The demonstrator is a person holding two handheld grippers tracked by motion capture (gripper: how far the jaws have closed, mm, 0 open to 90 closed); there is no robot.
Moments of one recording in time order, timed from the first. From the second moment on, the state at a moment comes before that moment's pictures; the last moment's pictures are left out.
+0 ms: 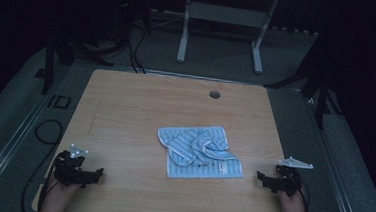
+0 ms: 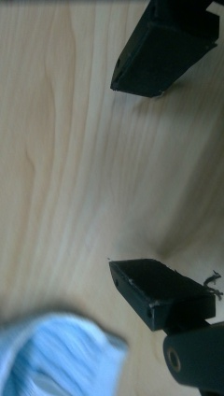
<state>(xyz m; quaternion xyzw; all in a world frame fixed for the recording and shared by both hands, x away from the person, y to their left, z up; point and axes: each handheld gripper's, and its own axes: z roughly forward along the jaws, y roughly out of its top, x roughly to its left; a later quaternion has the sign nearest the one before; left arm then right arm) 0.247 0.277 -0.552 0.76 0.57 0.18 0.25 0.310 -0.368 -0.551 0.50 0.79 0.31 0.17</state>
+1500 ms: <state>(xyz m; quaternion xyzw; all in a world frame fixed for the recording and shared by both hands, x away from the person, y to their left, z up) 0.283 0.155 -0.536 0.88 0.43 0.08 0.20 0.324 -0.266 -0.509 0.30 0.93 0.22 0.05</state>
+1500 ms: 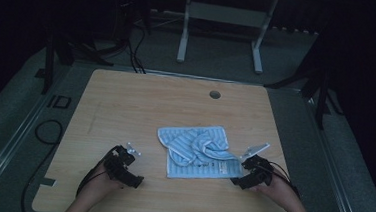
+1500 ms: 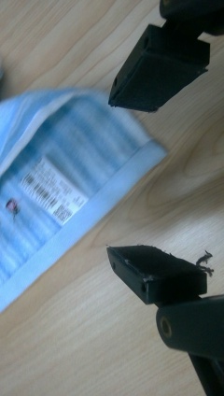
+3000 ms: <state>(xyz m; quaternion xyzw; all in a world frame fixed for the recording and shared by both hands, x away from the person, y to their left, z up) 0.333 0.008 -0.509 0.91 0.30 0.10 0.27 0.360 -0.170 -0.489 0.19 0.95 0.21 0.09</state>
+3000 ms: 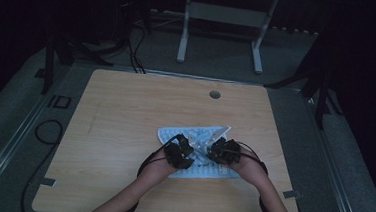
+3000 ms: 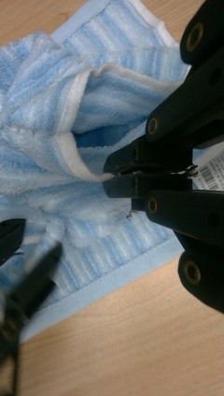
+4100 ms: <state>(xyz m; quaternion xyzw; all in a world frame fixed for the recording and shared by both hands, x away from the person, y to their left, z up) 0.395 0.099 -0.504 0.87 0.41 0.13 0.24 0.396 -0.250 -0.493 0.31 0.92 0.21 0.09</state>
